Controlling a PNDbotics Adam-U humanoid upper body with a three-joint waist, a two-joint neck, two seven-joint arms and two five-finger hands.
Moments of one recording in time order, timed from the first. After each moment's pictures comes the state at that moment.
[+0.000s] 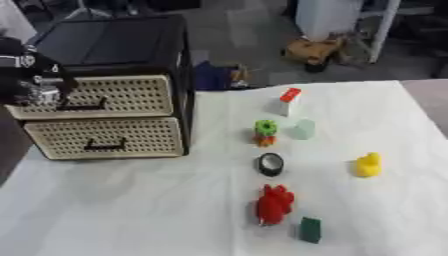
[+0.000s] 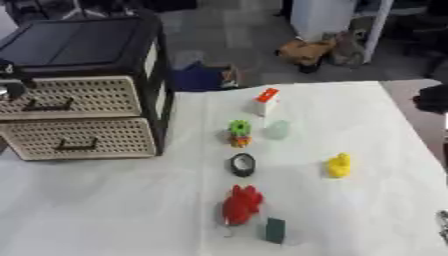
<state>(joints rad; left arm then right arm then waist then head) -1.09 0.73 -0.27 -1.39 -0.54 -0.11 -0.91 -0.08 -0.53 -0.23 -1.98 0.01 -0.23 -0.42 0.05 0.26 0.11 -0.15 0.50</state>
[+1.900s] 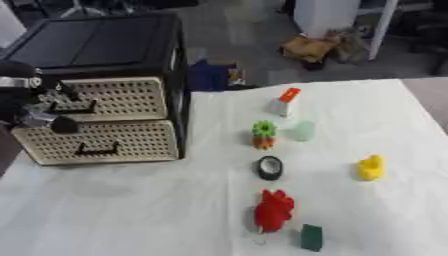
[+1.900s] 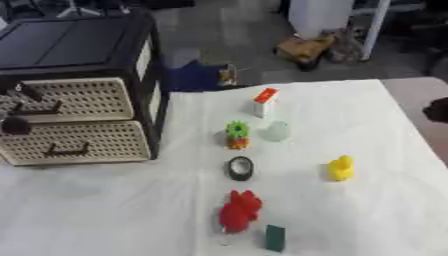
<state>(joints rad) -1.09 0.70 -0.24 -1.27 -0.64 -0.20 -0.90 -0.10 -0.53 -0.23 -1.98 0.01 -0.24 -0.43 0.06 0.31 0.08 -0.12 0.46</state>
